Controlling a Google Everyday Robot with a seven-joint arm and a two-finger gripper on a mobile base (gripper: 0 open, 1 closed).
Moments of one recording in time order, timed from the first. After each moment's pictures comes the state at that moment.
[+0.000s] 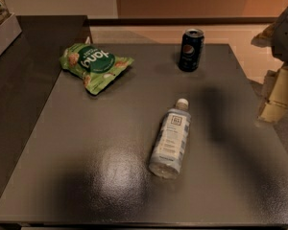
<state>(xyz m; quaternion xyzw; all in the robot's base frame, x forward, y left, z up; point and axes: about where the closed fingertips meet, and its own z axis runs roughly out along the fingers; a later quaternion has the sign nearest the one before) 0.438 -0.217 0.976 -0.60 0.78 -0.03 0.16</state>
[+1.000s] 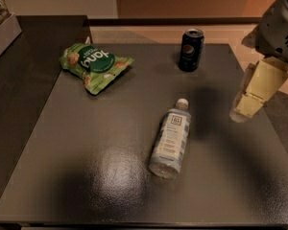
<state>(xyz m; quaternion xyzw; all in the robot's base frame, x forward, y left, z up) 0.444 -0.186 0.979 -0.56 0.81 0.00 0.17</state>
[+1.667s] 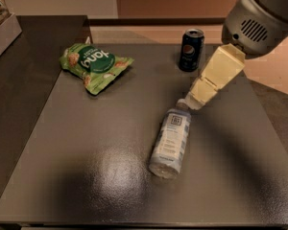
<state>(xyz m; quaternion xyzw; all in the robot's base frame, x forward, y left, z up) 0.449 -0.134 0.981 -0.46 0.87 0.07 0.17</state>
